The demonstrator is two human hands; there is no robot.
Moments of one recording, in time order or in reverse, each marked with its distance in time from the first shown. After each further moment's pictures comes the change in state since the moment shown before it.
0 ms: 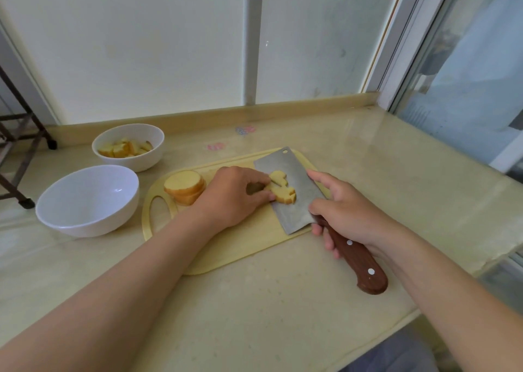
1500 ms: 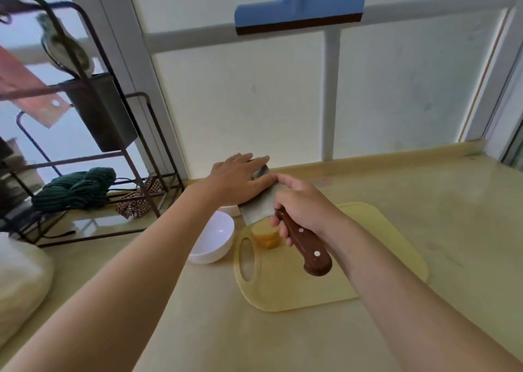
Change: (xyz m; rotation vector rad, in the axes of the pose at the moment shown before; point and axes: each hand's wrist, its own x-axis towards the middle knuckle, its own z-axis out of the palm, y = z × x) left_hand 0.018 -0.004 -0.157 0.697 -0.059 -0.368; right_hand 0.037 -0.129 0.093 0.284 -0.324 -0.206
